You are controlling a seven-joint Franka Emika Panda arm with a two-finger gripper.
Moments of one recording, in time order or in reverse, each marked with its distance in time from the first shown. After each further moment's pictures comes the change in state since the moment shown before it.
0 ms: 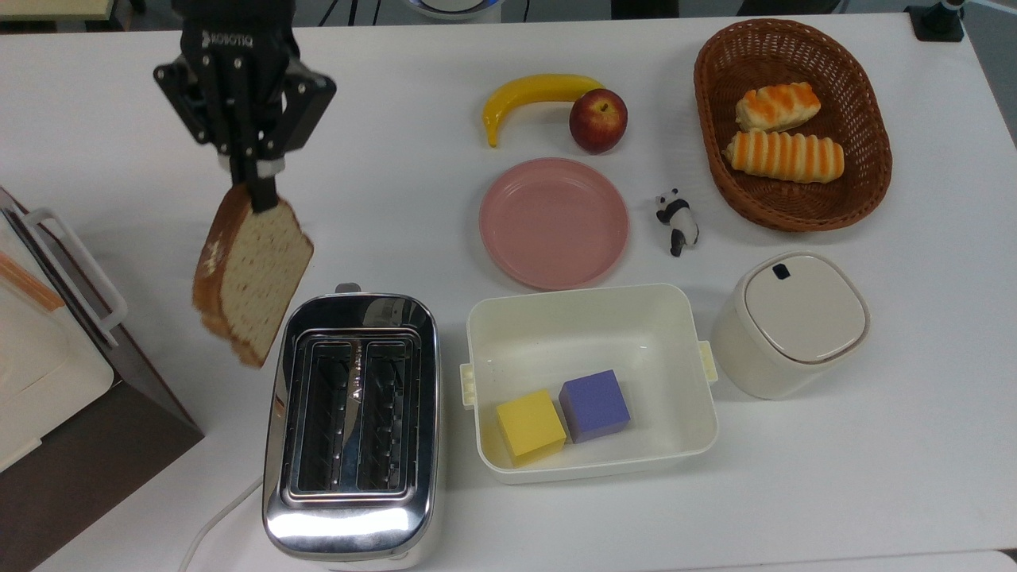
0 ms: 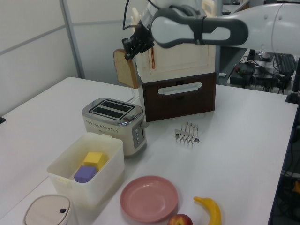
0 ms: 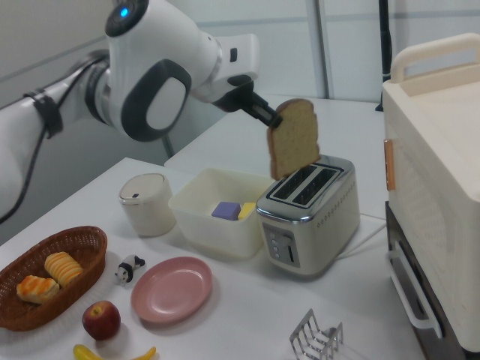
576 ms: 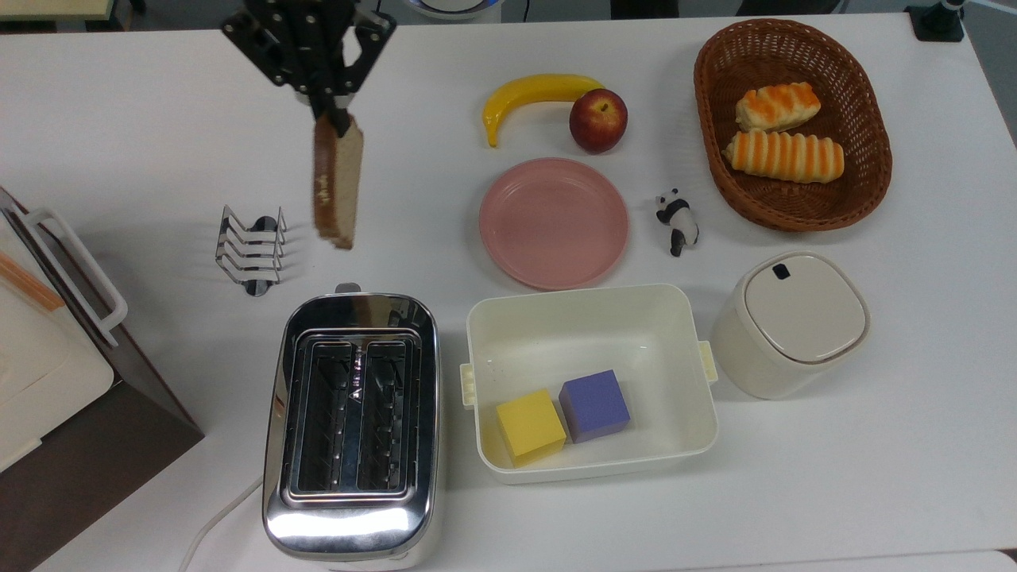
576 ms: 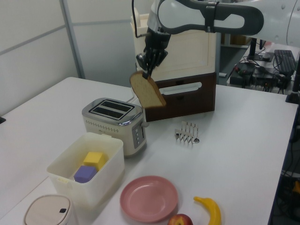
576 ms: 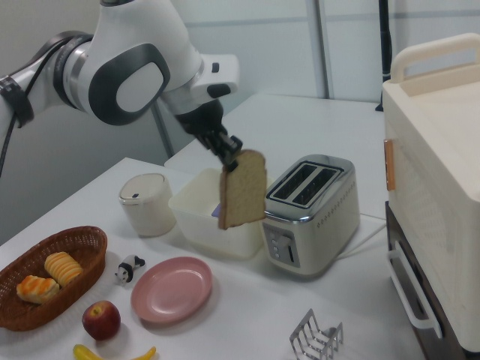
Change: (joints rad) arm 0.023 -0.068 0.007 -0.002 0.000 -0.463 -0.153
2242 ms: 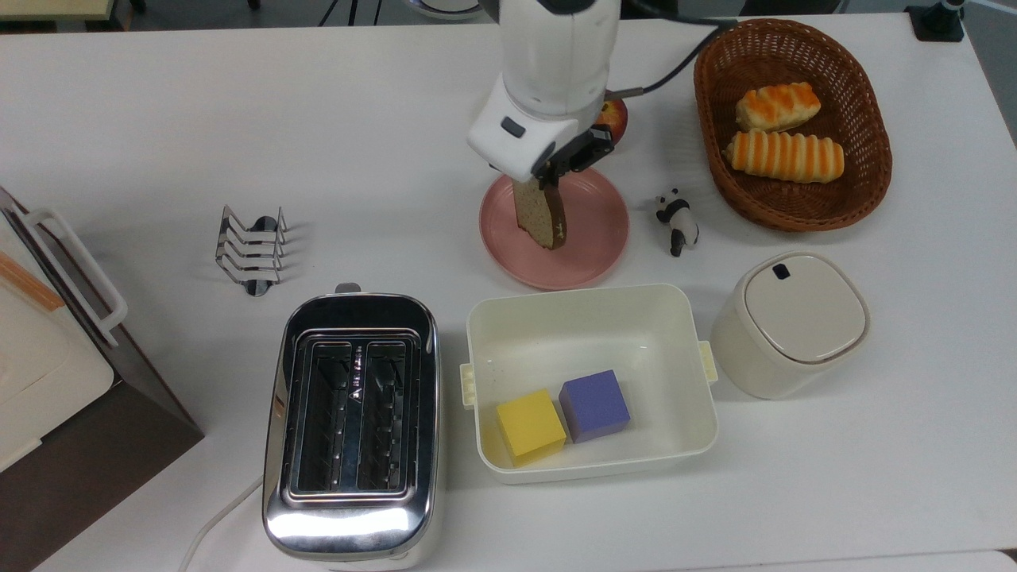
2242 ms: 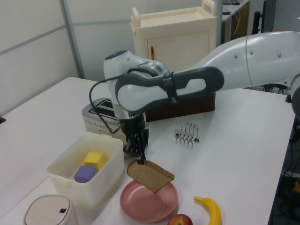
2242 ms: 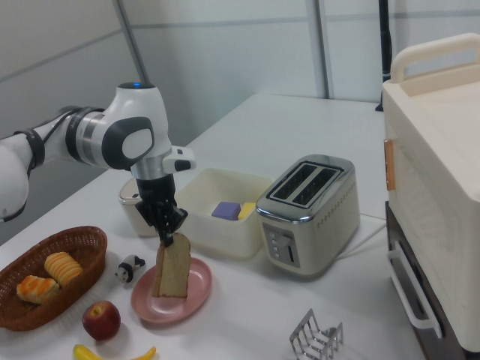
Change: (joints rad) arm 0.288 0.182 0.005 -0.124 -0.021 -0.160 -0.032
